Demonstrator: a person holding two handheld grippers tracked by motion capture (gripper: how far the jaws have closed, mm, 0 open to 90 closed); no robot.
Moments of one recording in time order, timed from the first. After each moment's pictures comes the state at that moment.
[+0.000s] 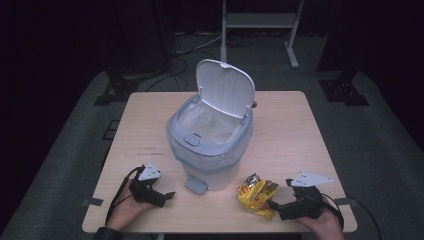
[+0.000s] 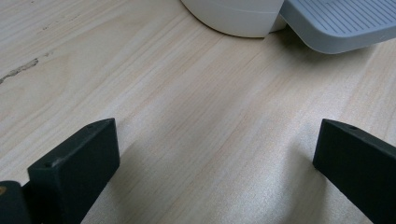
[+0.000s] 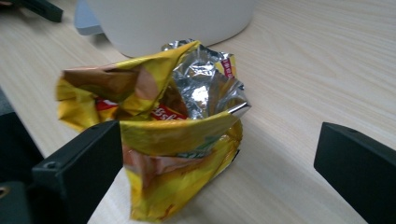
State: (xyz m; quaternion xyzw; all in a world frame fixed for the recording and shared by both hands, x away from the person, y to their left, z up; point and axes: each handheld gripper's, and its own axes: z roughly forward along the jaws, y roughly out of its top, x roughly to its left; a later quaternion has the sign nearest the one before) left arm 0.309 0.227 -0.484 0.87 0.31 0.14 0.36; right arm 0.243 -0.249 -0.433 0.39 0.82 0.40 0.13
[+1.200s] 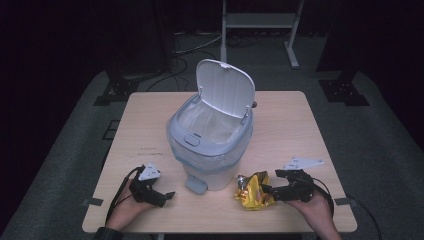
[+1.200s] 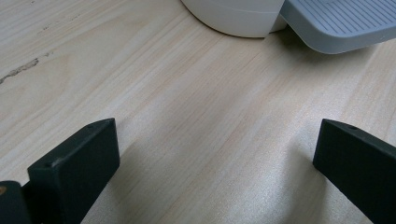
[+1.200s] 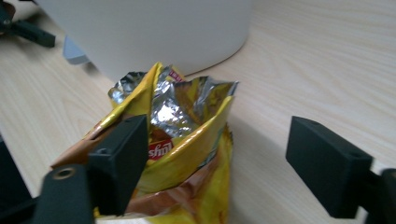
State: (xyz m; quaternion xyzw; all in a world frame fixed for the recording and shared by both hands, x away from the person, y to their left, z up) left arm 0.309 0.227 -0.484 0.87 0.31 0.14 0.36; right arm 0.279 -0.237 -0.425 0.40 0.81 0.40 0.10
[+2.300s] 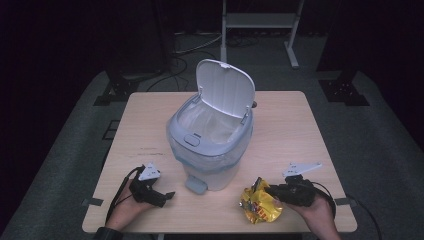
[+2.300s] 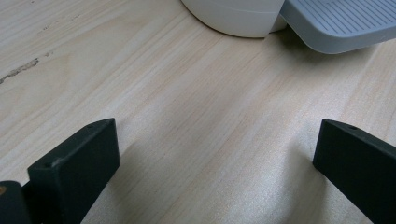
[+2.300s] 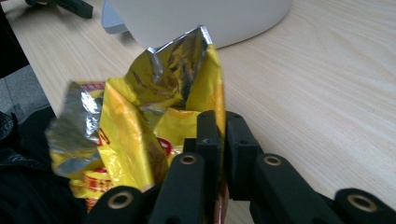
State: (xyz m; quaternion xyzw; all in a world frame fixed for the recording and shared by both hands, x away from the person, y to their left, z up) left arm 0.309 0.227 -0.484 0.87 0.31 0.14 0.36; right arm 0.269 -0.238 -0.428 0.38 0.84 0.39 0.04
